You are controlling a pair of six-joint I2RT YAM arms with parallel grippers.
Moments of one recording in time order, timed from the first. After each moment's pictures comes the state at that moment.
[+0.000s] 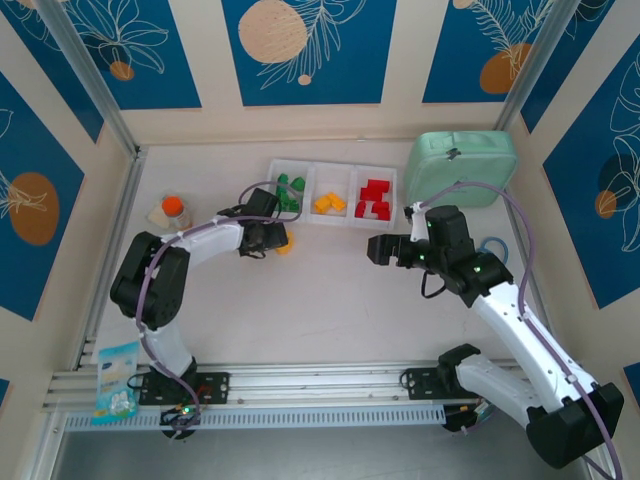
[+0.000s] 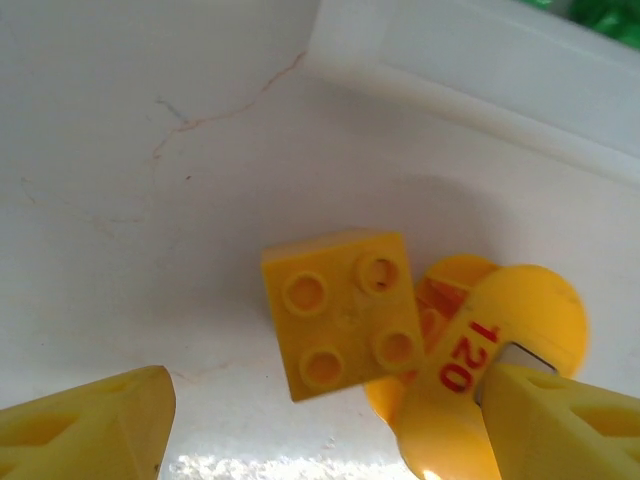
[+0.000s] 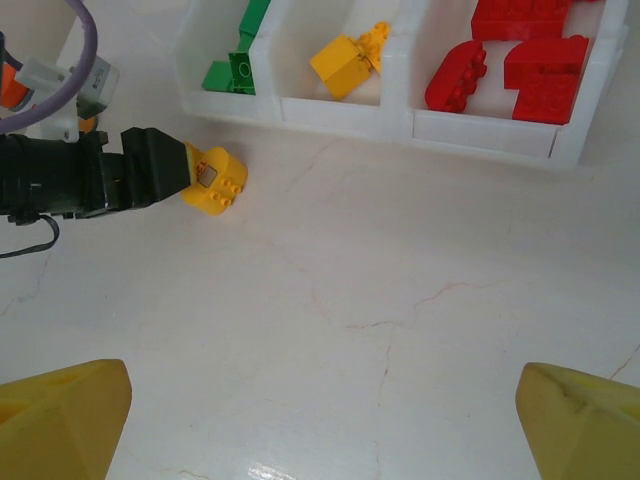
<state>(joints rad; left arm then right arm) -0.48 1.78 1.13 -0.47 -0.13 -0.69 0.39 0.90 0.86 -0.65 -0.20 0.39</state>
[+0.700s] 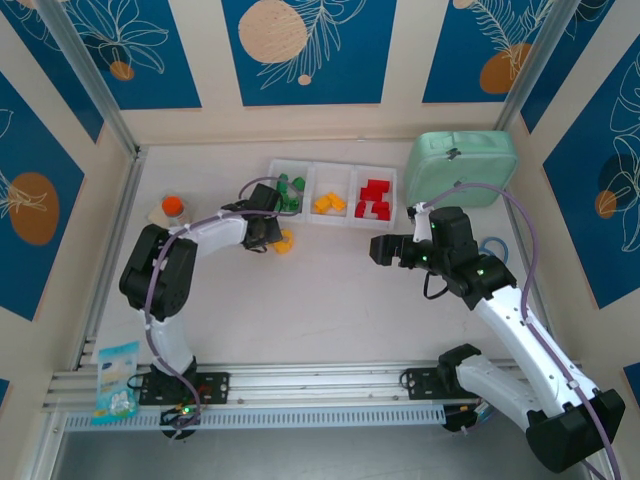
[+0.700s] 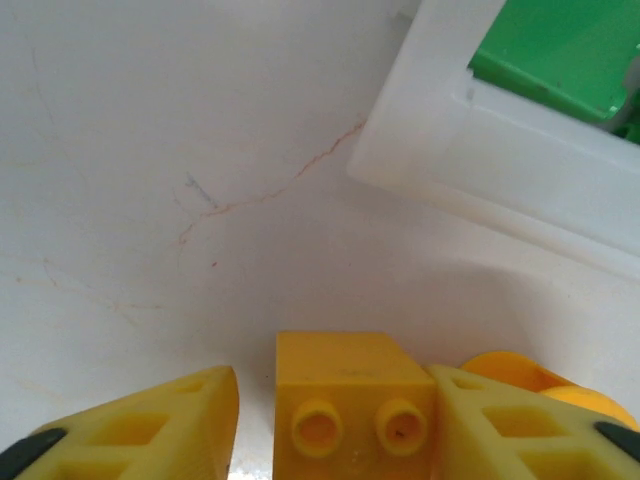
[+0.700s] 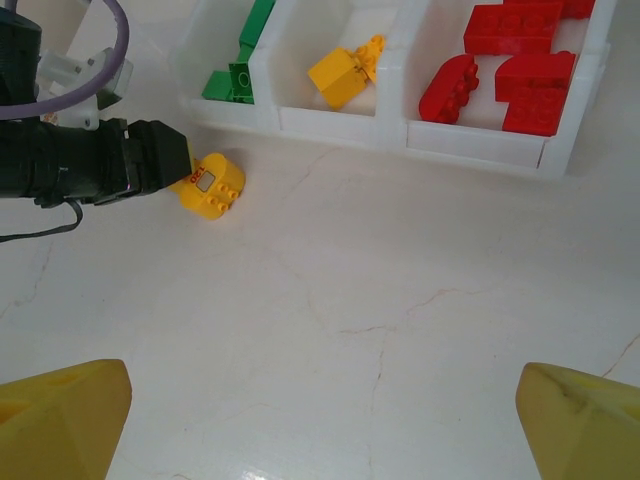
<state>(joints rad) -0.46 1.87 1.20 -0.46 -0.18 -0.68 0.38 0.88 0.85 -0.65 -0.20 0.37</state>
